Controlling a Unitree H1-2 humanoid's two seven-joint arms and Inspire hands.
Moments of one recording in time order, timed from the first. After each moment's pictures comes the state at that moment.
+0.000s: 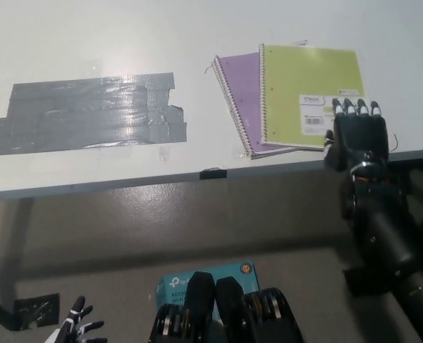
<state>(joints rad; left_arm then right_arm) 0.12 0.28 0.01 0.04 -0.08 0.37 -0.19 -0.73 -0.21 0.37 0.58 -1.20 0.46 0.15</state>
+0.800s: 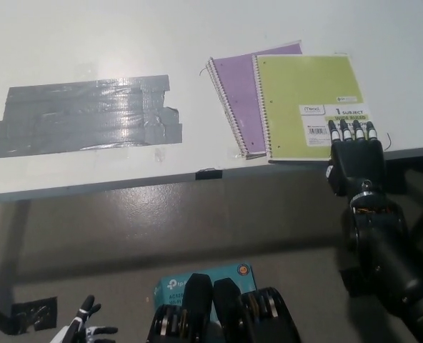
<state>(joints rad) 0.11 0.28 -0.01 0.04 -0.06 0.36 -0.20 -0.65 -0.25 0.48 0.57 -1.14 0.41 0.05</state>
